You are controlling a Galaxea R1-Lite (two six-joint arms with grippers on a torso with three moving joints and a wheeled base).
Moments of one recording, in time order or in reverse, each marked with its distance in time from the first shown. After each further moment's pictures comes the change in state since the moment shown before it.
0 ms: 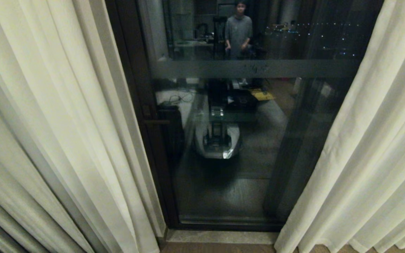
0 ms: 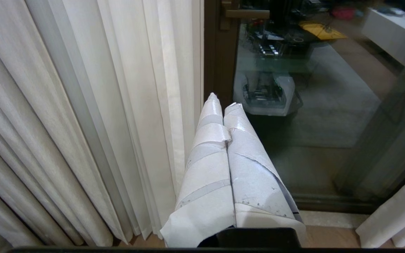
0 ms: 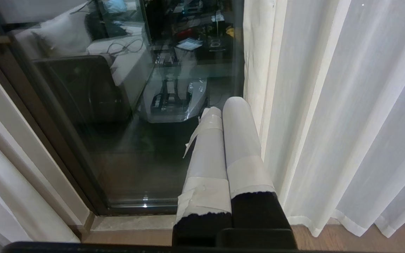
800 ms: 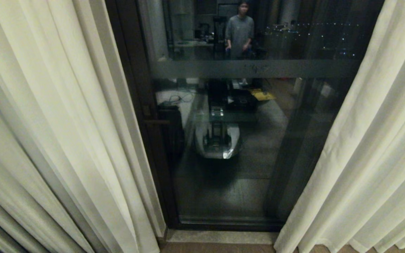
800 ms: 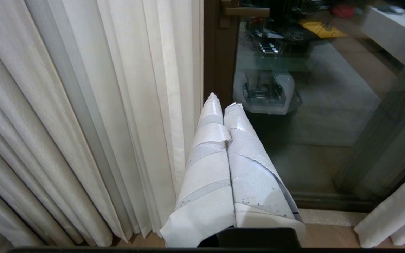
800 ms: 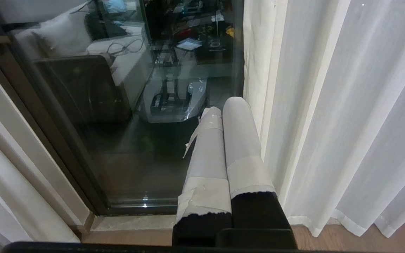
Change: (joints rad) left arm 0.000 0.000 -0.001 0.009 -0.001 -0.001; right arm 0.000 0.000 0.000 0.000 0.000 0.000
